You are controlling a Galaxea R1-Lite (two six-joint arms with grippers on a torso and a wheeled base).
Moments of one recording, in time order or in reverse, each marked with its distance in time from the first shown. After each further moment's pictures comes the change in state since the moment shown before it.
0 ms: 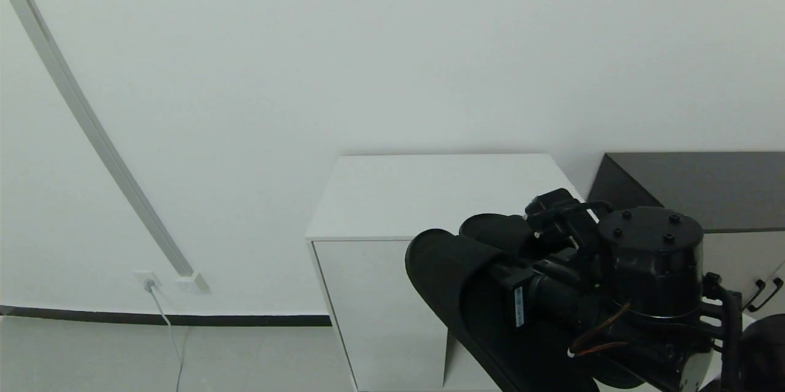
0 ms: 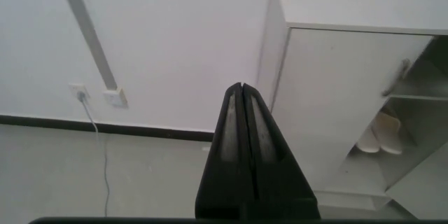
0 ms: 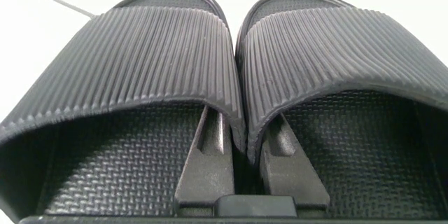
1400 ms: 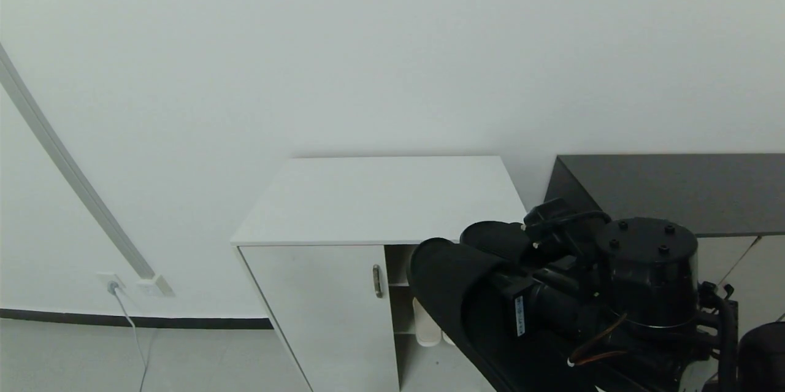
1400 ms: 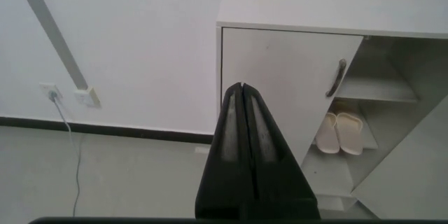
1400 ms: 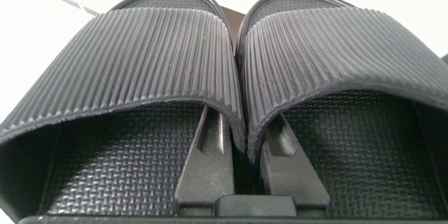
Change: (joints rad) left arm 0.000 0.000 -0.001 0.000 0.000 -0.001; right arm 0.000 0.008 0.030 -0.023 0.001 -0.004
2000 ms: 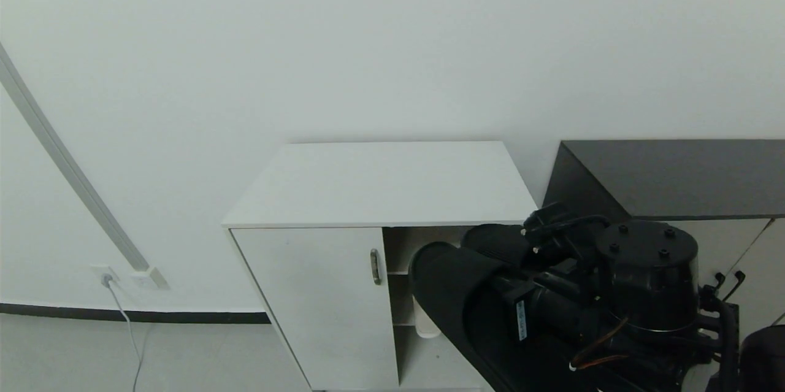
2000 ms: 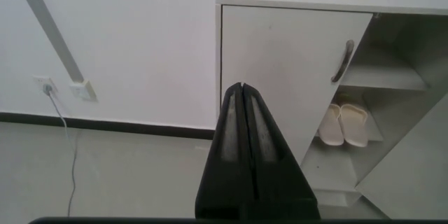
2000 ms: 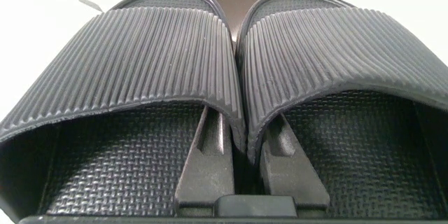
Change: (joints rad) left arm 0.000 0.000 0.000 0.001 0.000 0.000; right arm 0.003 0.000 0.011 0.001 -0.001 -0.013
